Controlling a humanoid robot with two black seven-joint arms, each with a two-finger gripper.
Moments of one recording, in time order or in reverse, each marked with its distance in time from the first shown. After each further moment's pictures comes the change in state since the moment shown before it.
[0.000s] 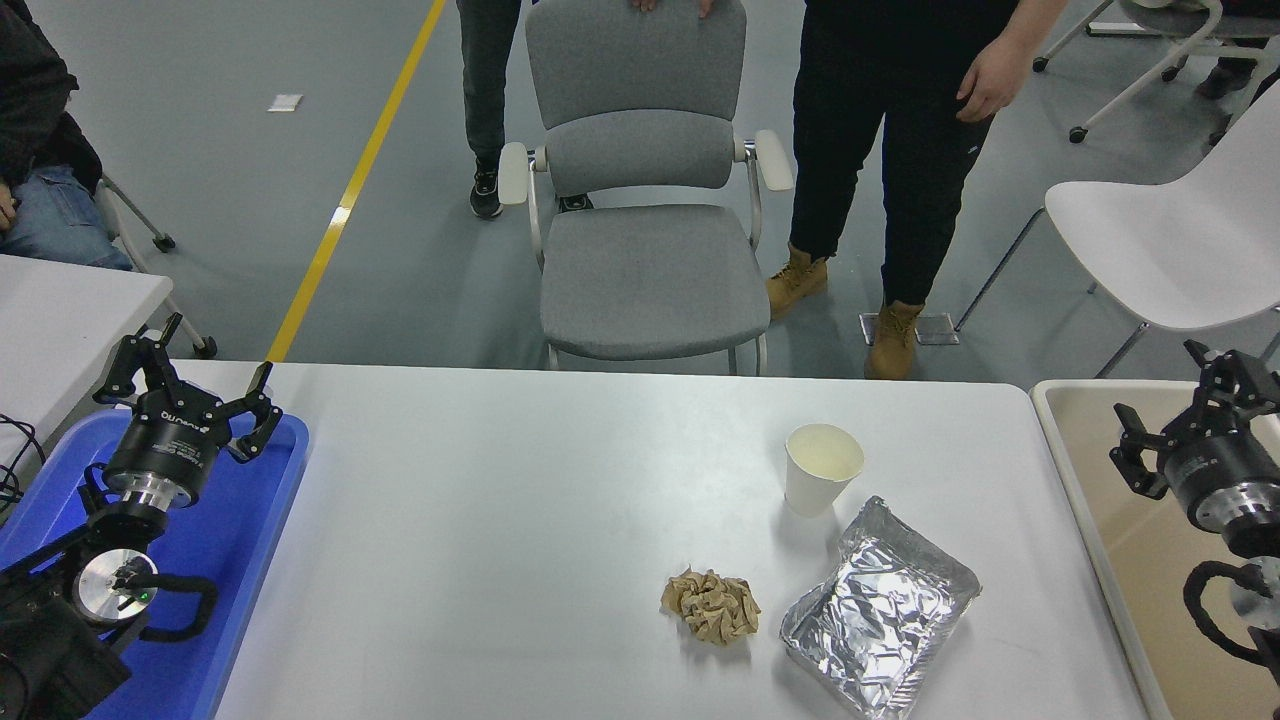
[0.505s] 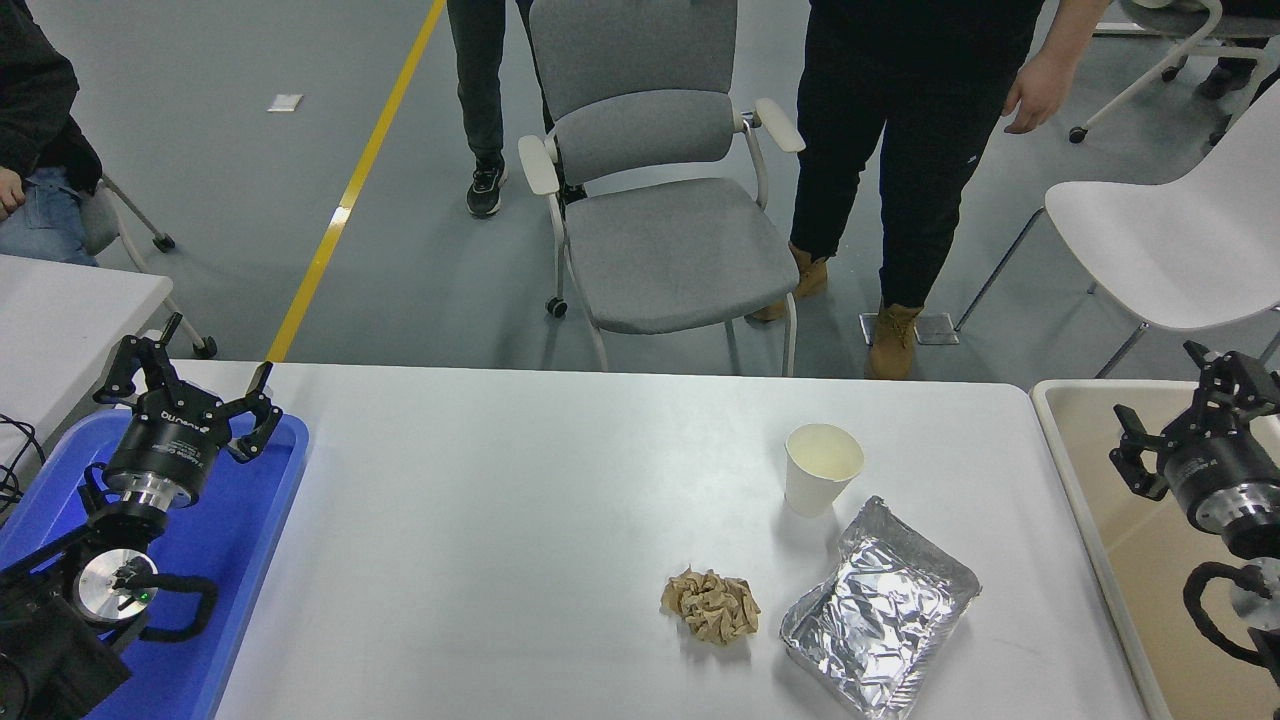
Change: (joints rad) left arm 0.000 0.000 0.000 0.000 0.000 0.000 0.000; right arm -0.002 0.001 -0.001 0.001 0.000 0.000 0.000
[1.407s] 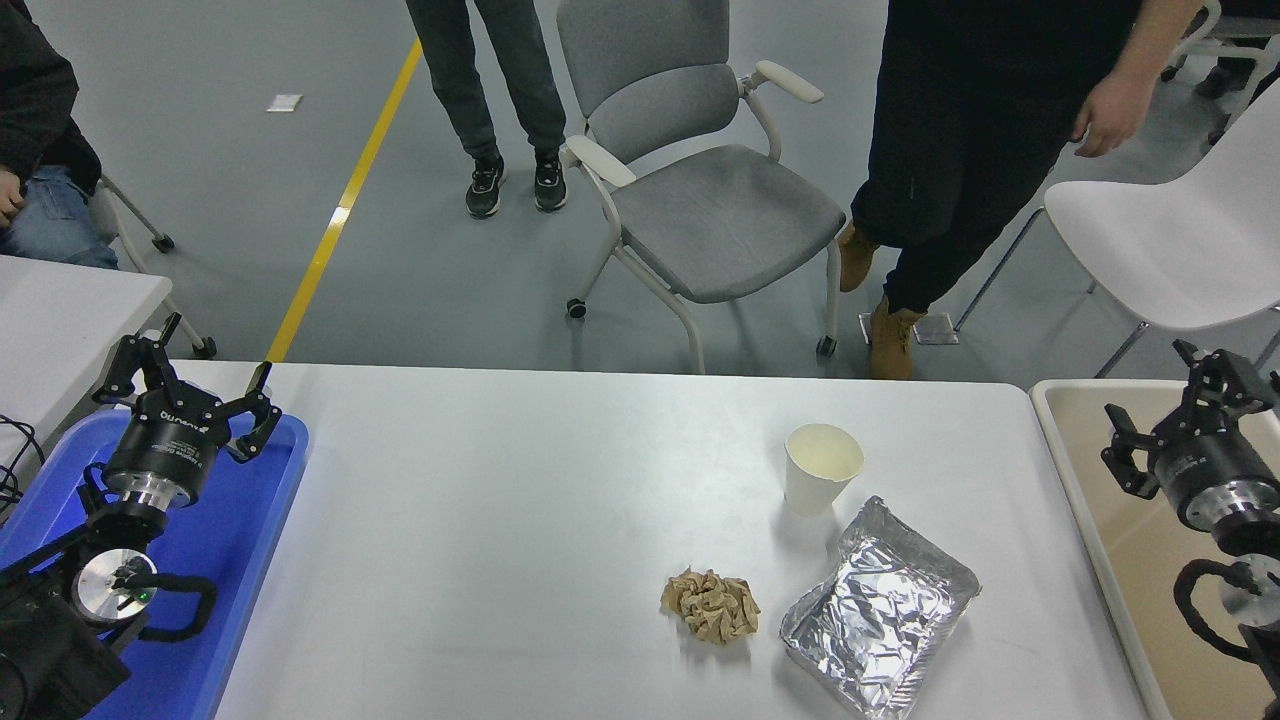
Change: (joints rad) left arm 0.000 0.001 0.000 0.000 0.000 0.000 0.000; right arm 0.040 0.019 -0.053 -0.055 0.000 -0.005 -0.002
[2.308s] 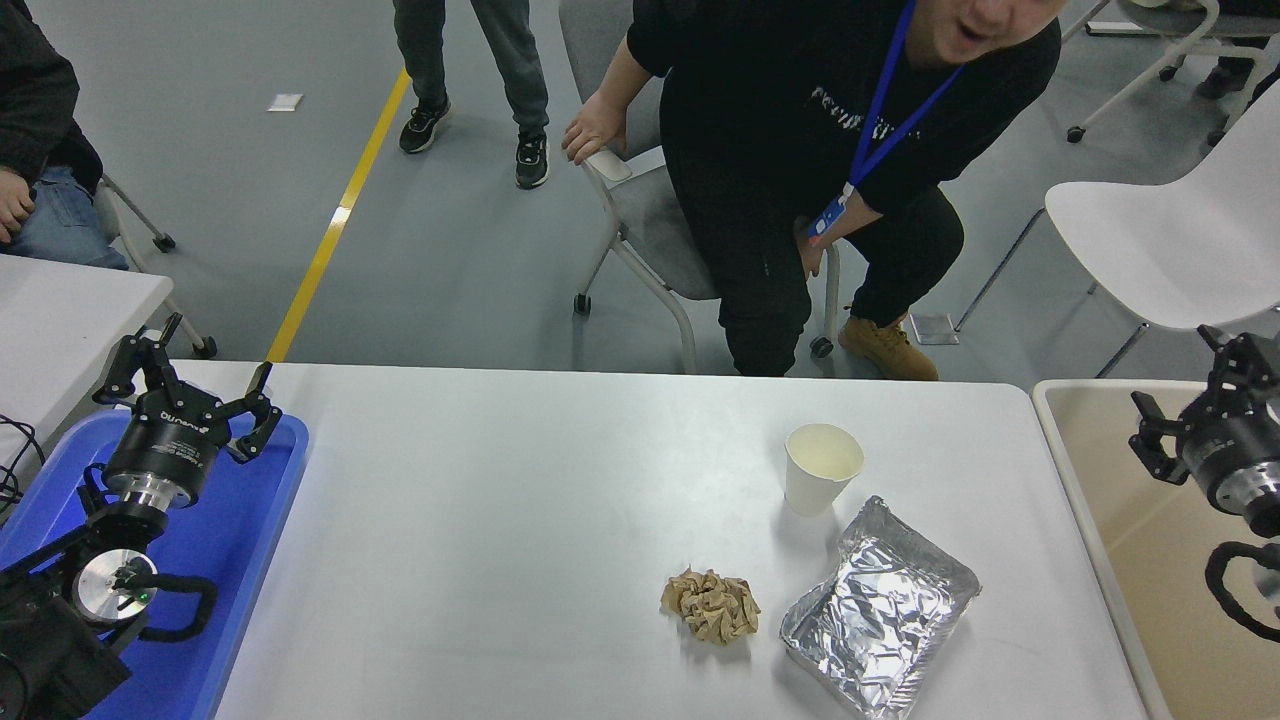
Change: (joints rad) left arm 0.000 0.000 0.001 0.000 0.000 0.000 0.000; right arm 0.088 -0.144 -0.160 -0.012 0.036 0.012 0.000
